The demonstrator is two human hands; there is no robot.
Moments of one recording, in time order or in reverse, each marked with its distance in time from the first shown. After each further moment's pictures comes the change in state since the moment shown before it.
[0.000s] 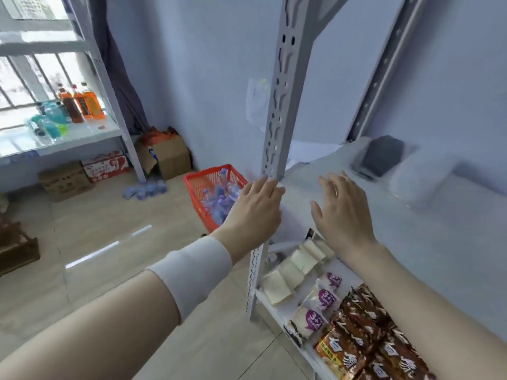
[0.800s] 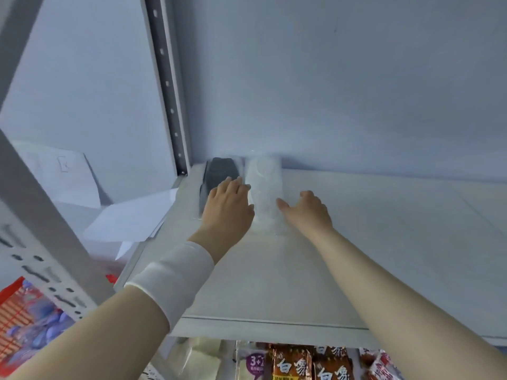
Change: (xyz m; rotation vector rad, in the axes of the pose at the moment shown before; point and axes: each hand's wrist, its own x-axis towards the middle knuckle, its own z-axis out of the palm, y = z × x) left_hand 0.235 0.125 0.041 -0.219 -0.102 0.479; right_hand 0.035 0.172 -0.015 0.213 -0.067 1.283
